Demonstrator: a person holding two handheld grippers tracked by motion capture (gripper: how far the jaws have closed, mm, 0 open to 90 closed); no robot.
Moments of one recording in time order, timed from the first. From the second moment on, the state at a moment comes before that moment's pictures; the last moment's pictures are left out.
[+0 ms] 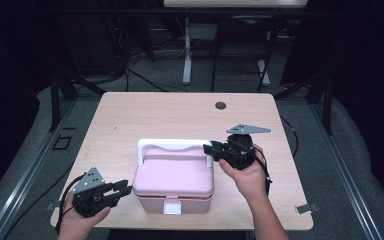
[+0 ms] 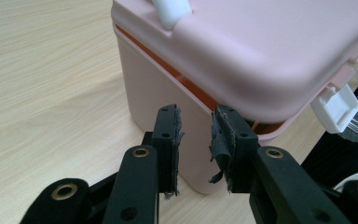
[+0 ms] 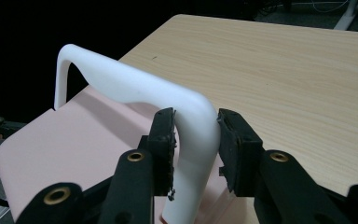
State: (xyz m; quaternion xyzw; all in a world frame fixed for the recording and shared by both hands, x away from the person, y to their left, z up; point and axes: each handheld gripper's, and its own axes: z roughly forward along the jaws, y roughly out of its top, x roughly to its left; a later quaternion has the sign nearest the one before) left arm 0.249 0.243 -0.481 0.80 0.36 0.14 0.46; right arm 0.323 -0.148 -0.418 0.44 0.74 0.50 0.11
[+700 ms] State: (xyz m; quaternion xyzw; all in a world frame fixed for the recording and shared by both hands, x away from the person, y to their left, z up) left arm 0.251 0.245 -0.483 0.80 0.36 0.14 0.46; right arm 0.321 -0.152 -0.414 0.44 0.73 0.51 0.13
